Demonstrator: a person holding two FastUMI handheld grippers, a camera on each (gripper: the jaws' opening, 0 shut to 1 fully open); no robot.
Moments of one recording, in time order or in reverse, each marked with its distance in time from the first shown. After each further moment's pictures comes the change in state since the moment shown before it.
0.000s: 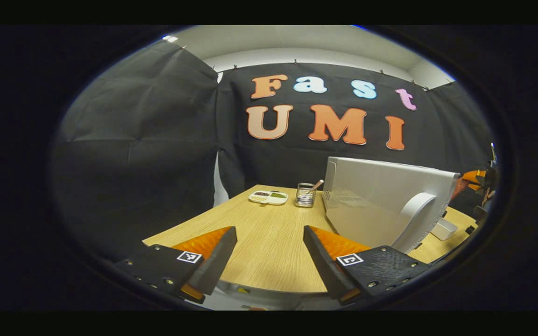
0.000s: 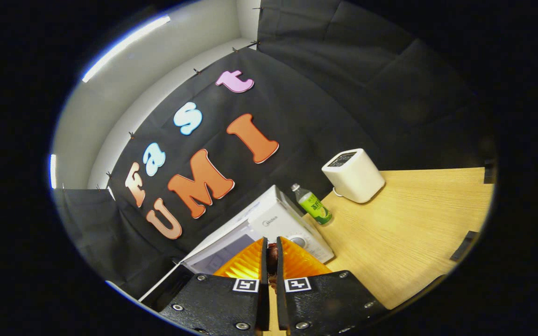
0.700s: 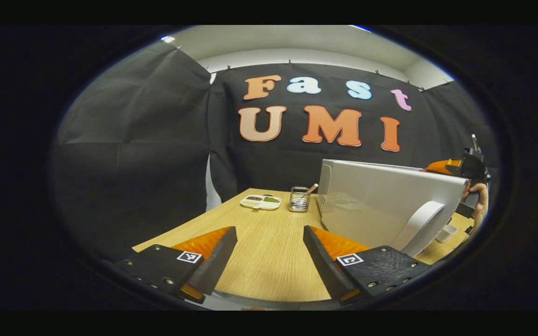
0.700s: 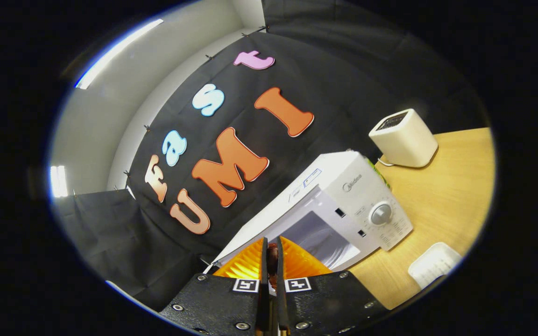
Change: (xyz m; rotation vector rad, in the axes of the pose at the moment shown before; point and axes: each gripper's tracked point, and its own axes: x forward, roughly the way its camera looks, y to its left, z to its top) left arm 0.026 -0.011 0.012 0.019 -0.019 -0.045; right arm 0.081 0.100 -0.095 0.104 0.107 0.119
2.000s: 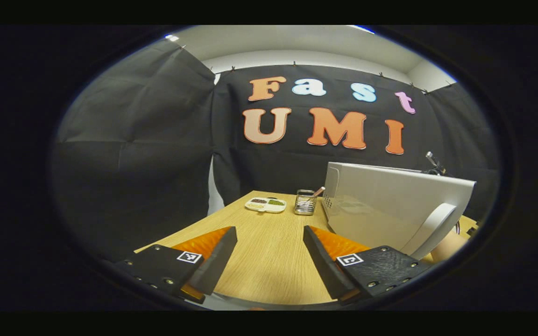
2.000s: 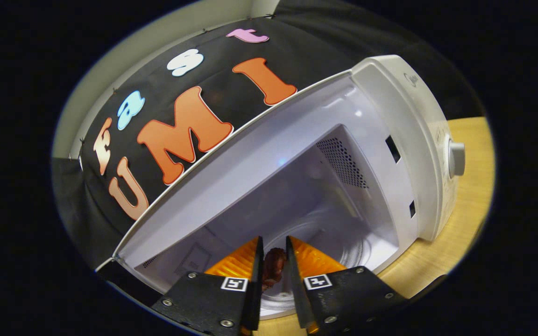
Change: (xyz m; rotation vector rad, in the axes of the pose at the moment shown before) left arm 0.004 0.021 0.008 -0.020 -0.019 0.018; right arm 0.153 -0.064 -0.083 -0.230 -0.022 -0.281
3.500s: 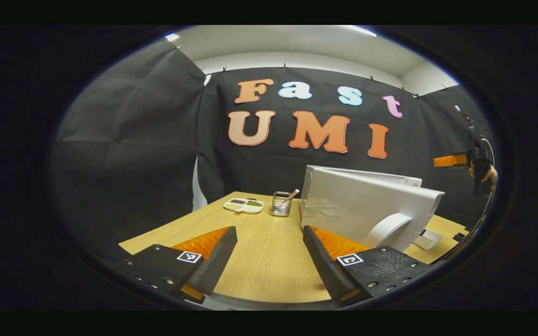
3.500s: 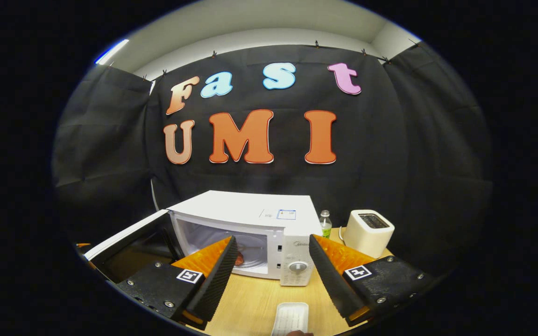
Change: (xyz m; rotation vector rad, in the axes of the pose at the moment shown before) left arm -0.019 -0.060 0.005 -0.027 0.002 -0.080; right arm -0.228 -0.053 0.213 -0.642 -0.025 0.176
